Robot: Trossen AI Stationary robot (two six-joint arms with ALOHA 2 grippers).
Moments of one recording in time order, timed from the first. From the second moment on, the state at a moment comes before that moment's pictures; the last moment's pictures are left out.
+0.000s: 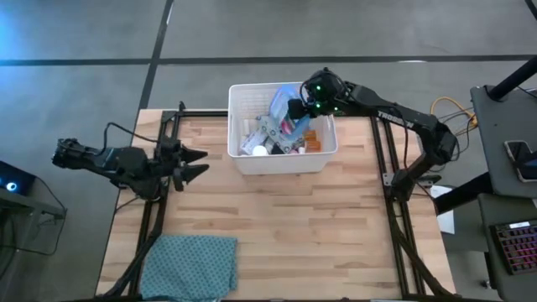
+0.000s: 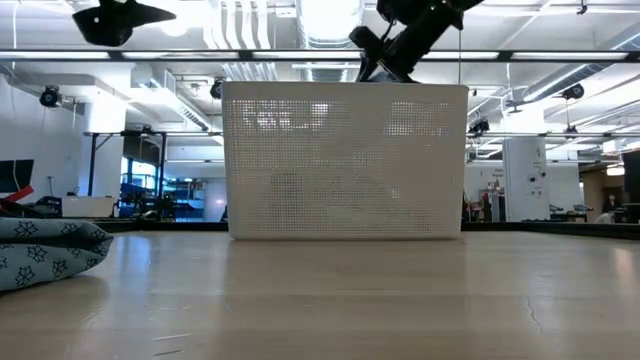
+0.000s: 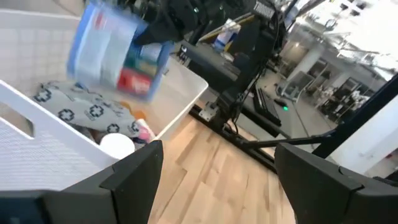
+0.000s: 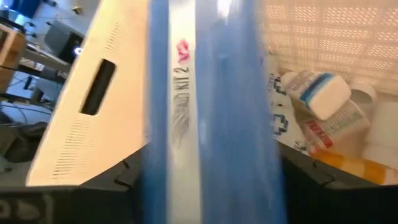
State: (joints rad) left arm -0.28 0.50 0.68 -0.29 -0.53 -0.61; right arm -0.54 1.60 1.49 -0.63 -0.08 0.76
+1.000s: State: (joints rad) left arm -0.20 0.15 0.49 -0.25 -0.45 -0.55; right arm -0.14 1.54 1.98 -1.37 0.53 0.69
